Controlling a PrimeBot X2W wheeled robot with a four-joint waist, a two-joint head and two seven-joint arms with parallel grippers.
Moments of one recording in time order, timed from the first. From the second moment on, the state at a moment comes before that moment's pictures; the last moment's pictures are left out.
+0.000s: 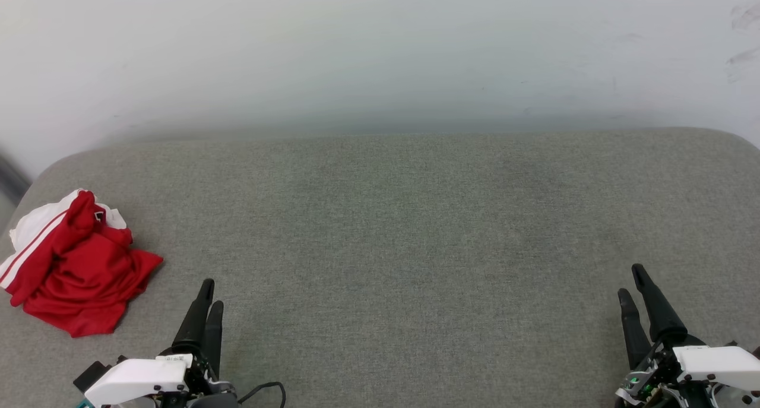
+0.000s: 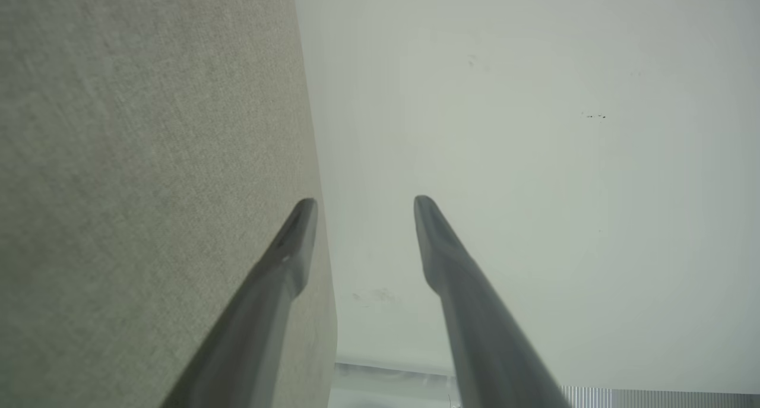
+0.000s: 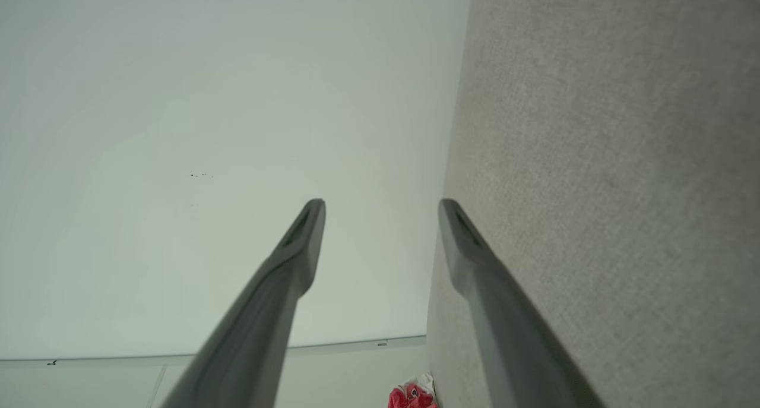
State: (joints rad) left arm -0.06 0.05 0.11 0.29 -1.61 -0.13 0.11; right arm -0.06 -0.05 -0.11 0.28 1.61 0.13 0.11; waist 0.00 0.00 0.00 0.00
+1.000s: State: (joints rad) left arm -0.03 0.05 0.24 0.22 -1.31 -0.13 -0.02; right arm -0.04 -0.05 -0.16 0.19 1.17 0.13 -0.02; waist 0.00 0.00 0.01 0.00
